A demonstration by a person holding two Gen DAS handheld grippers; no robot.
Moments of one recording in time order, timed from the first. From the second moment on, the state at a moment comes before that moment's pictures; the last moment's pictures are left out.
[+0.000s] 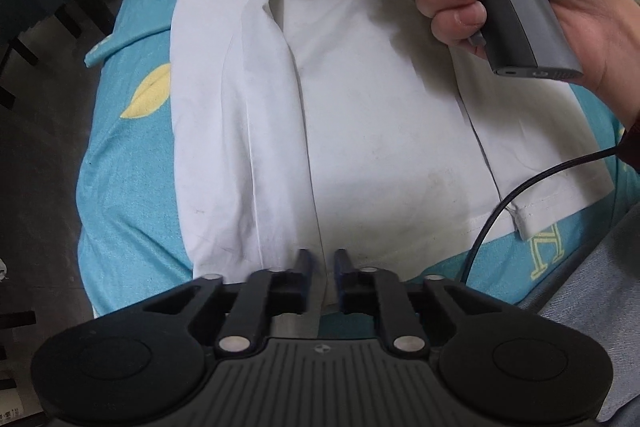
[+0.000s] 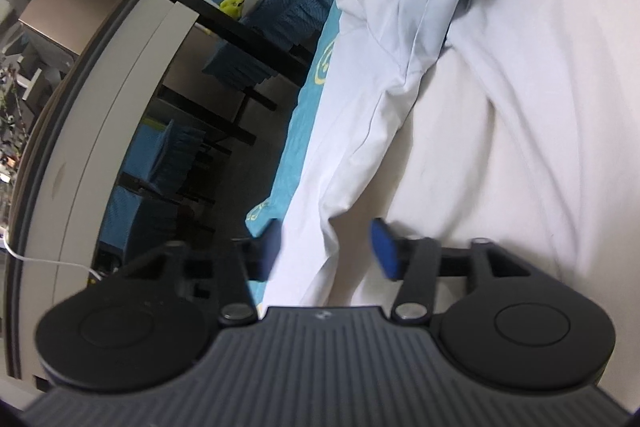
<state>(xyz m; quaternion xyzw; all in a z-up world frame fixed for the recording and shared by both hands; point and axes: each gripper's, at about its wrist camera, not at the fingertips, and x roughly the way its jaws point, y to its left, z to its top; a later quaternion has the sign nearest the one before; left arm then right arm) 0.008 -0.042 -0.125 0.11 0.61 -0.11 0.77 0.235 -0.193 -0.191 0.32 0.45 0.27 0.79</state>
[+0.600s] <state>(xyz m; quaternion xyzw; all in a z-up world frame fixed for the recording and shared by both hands) -0.005 -0.064 -0.082 0.05 0.58 -0.18 0.80 0.218 -0.189 -0.157 0.22 0.41 0.24 0.85</state>
